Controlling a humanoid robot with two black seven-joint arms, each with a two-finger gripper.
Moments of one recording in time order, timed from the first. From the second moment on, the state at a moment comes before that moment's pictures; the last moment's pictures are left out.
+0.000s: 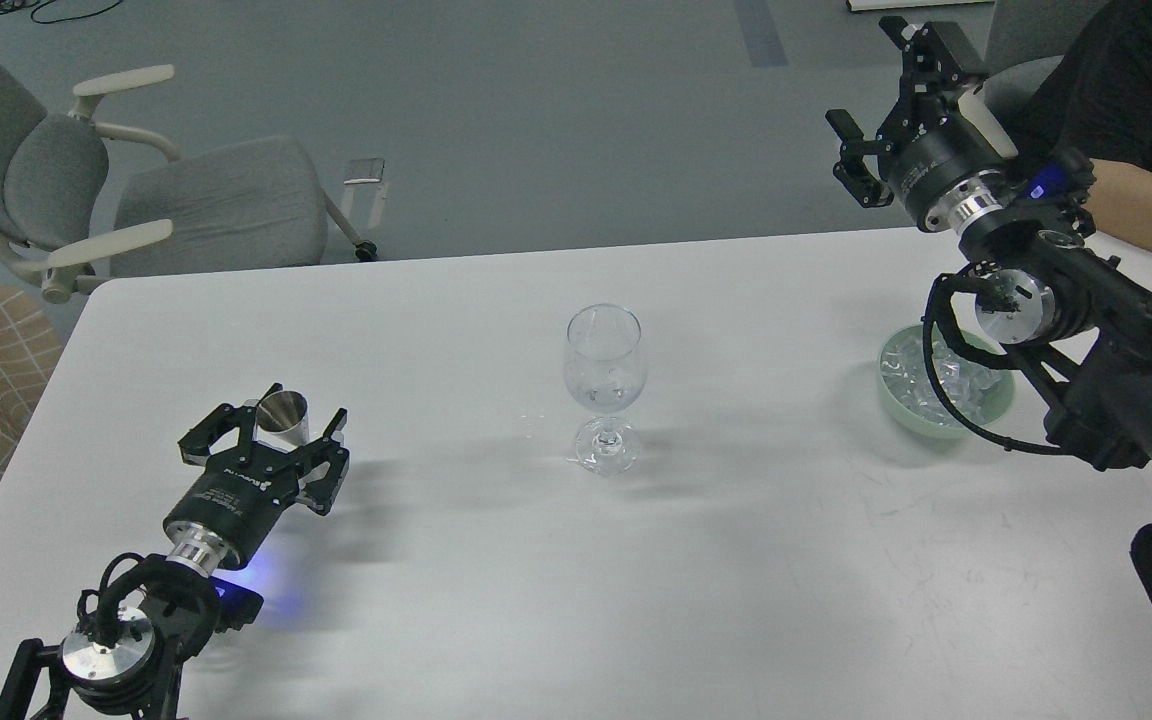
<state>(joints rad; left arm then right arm) 0.04 -0.01 -1.80 -1.21 0.08 -0.28 0.49 0.87 -0.27 0.74 0.67 -0.34 0.21 0.36</state>
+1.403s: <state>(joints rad) -0.19 0.44 -1.96 -1.03 0.34 -0.49 0.29 0.88 -0.30 0.74 0.68 -0.34 0.21 0.36</state>
